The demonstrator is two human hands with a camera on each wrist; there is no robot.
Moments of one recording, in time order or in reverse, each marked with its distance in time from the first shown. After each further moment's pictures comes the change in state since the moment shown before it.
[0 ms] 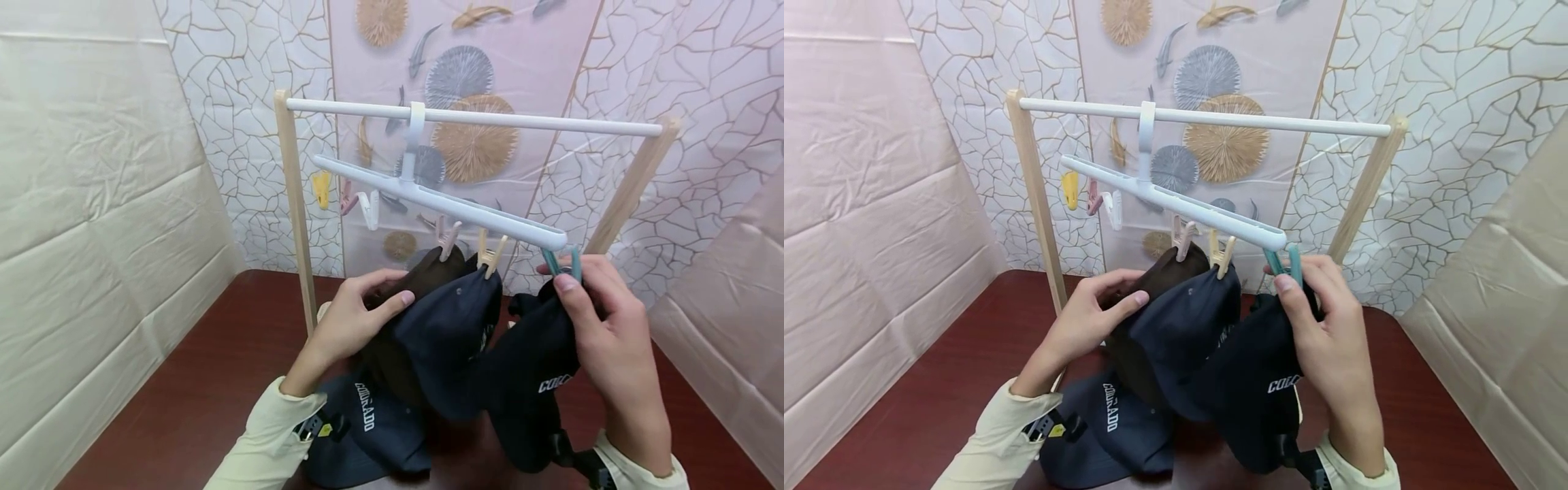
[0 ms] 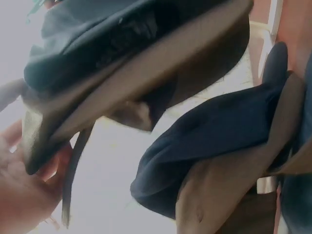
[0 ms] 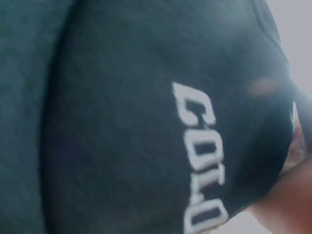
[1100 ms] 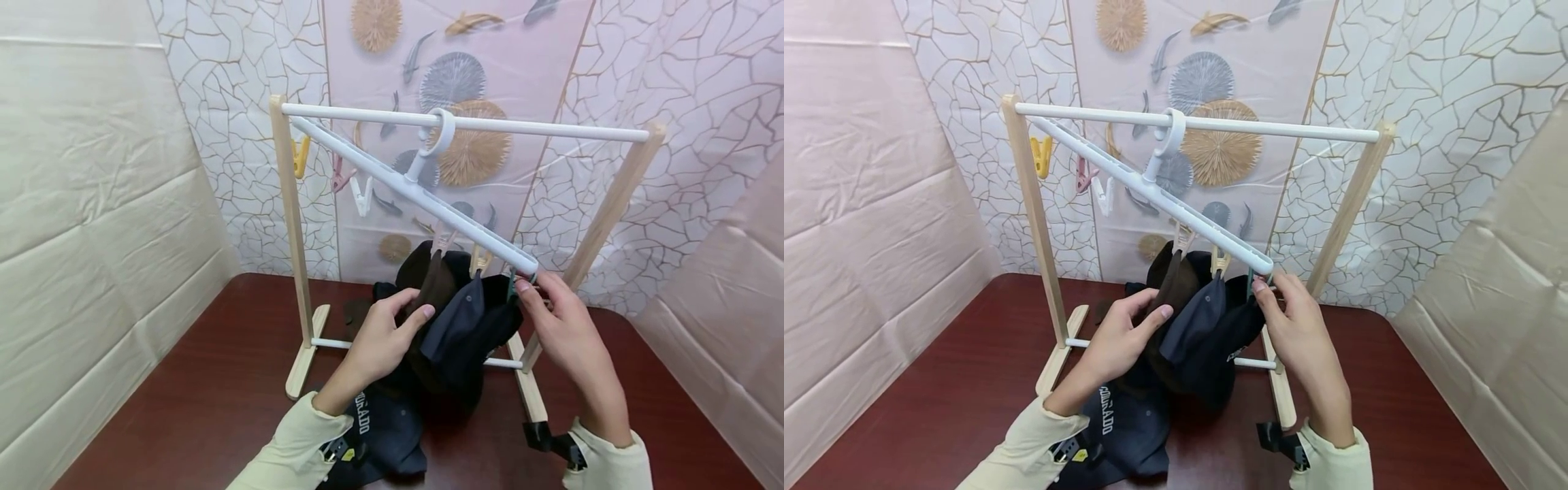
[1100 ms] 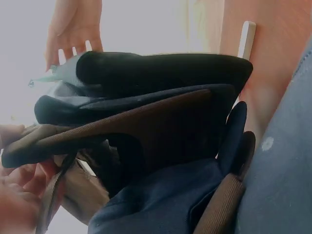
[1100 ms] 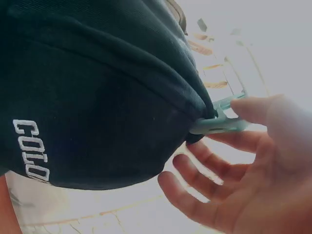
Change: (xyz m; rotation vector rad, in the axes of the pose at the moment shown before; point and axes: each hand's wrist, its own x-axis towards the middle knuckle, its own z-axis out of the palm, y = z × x) left_hand -0.006 -0.001 0.050 -0.033 -0.018 -0.072; right_hand 0.003 0.042 0.008 -0.296 -0.274 0.281
